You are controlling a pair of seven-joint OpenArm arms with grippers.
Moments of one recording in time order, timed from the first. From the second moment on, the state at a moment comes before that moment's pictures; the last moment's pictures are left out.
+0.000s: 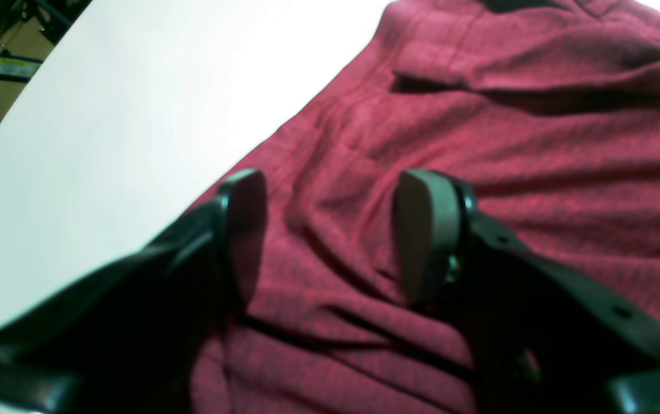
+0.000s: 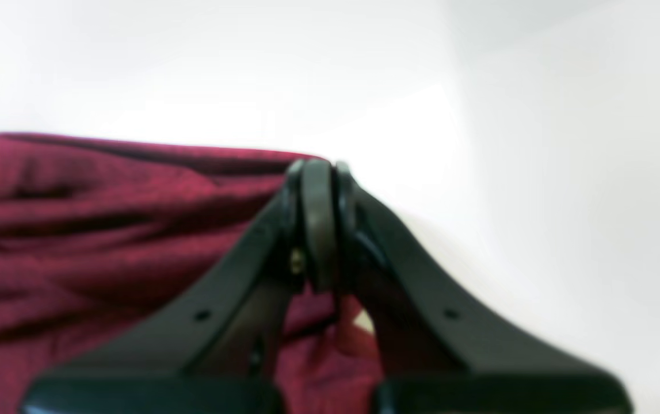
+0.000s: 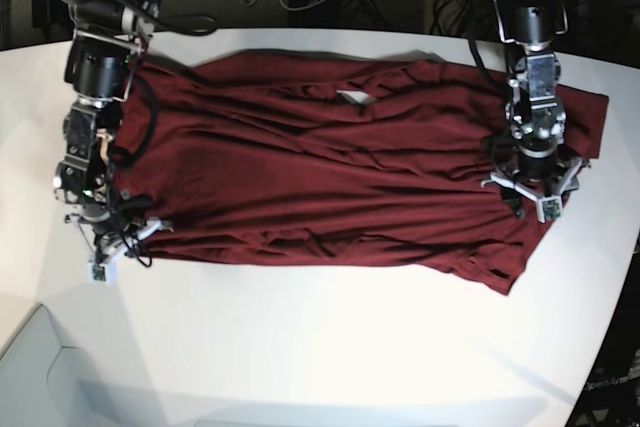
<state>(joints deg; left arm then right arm) -6.8 -11.1 -14.3 55.1 2.4 0.1 -0.4 18.6 8.8 19.7 60.6 -0.5 19.0 -27.4</state>
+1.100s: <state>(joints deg) -20.6 -8.1 -14.0 44.8 3.1 -0.1 -0.9 15.7 8.9 19.7 60.9 -0.7 19.0 -26.9</state>
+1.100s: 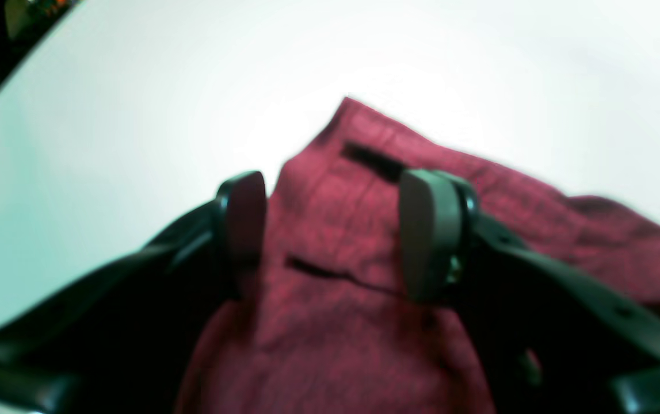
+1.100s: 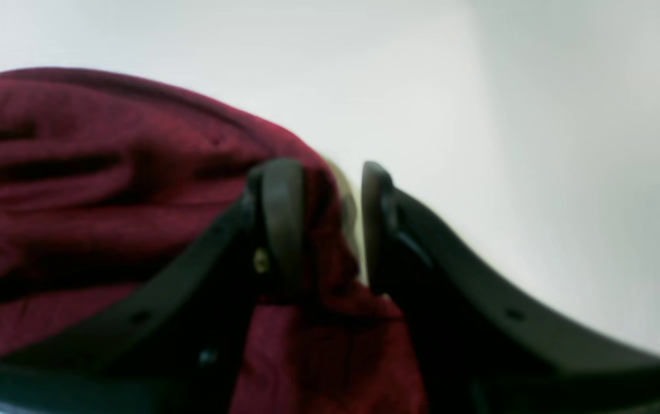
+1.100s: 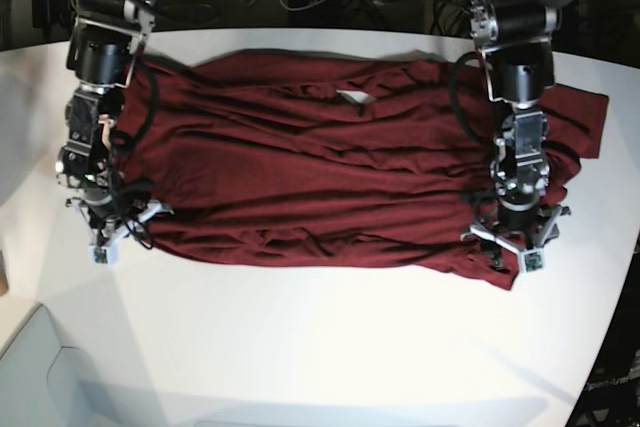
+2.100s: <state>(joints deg) -21.3 -6.5 -14.0 50.2 3.1 -0.1 -0.7 15.9 8.9 19.6 60.9 -0.7 19.0 -27.0</state>
